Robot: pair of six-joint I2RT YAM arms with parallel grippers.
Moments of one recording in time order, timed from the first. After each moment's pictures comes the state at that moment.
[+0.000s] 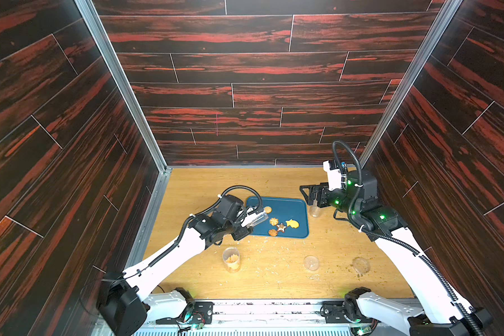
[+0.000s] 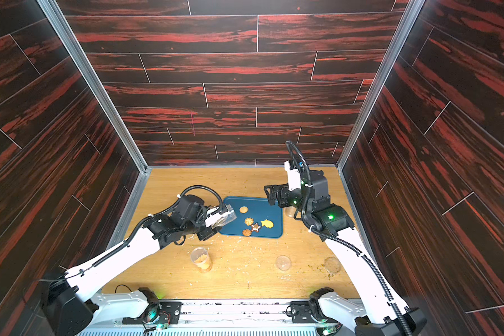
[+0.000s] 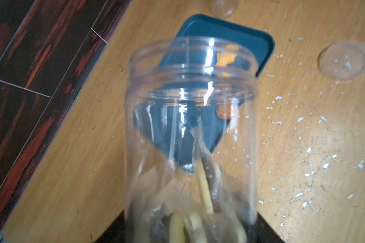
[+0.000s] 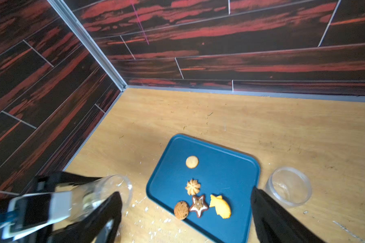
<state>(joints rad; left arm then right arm) -0.66 1.28 1.03 -0.57 0.05 0.50 0.42 1.12 1.25 -0.57 -0.17 0.25</state>
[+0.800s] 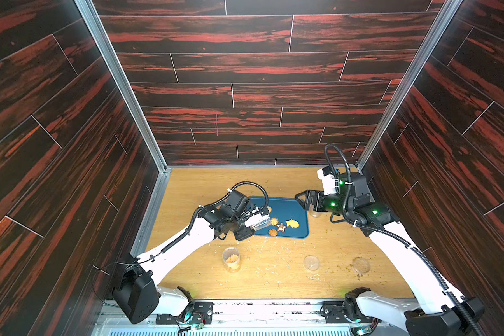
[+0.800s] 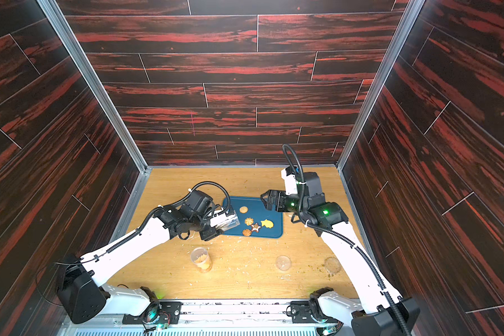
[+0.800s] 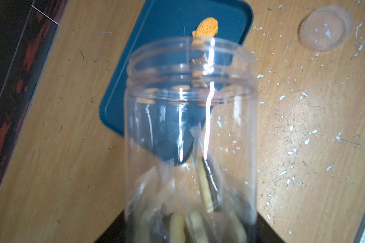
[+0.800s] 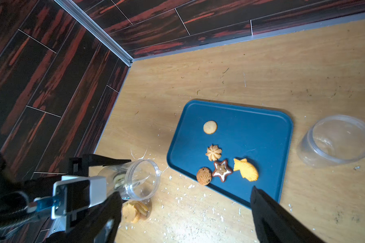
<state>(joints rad) -0.66 1.40 1.15 -0.73 0.11 0.55 0.39 1.17 1.23 -0.67 -0.30 0.39</state>
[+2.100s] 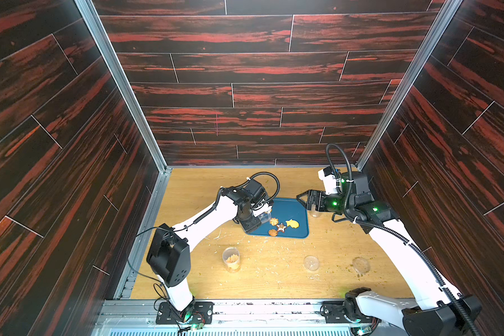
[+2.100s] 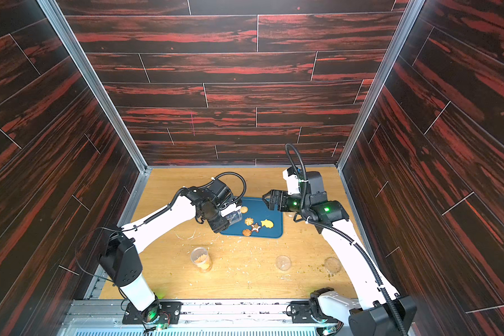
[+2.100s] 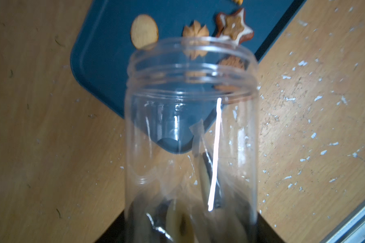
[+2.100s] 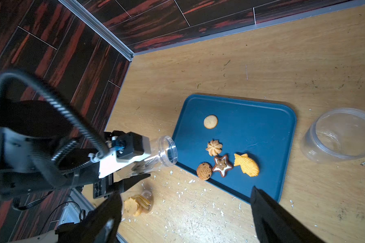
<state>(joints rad) -0.67 1.76 1.52 -1.05 0.01 0.34 0.35 1.19 1.23 -0.69 -0.37 0.38</state>
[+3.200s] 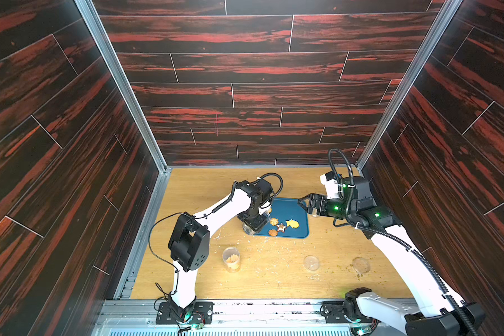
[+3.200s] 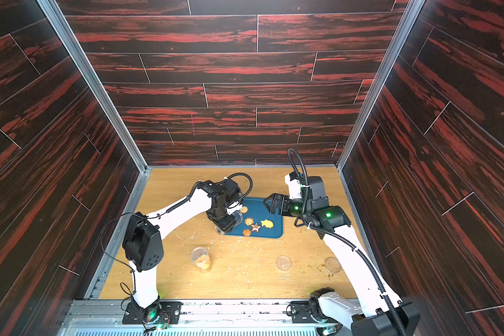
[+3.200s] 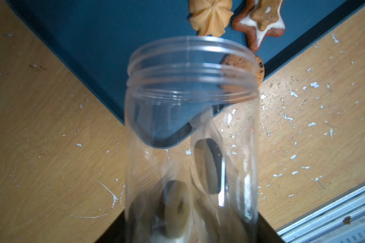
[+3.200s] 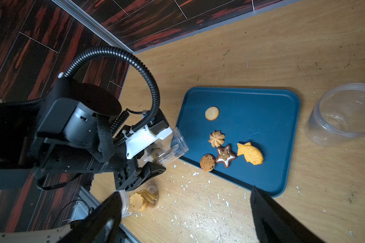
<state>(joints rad) -0.67 1.97 1.71 -1.22 0.05 0.04 0.35 1.14 1.17 -0.69 -0.38 0.44</state>
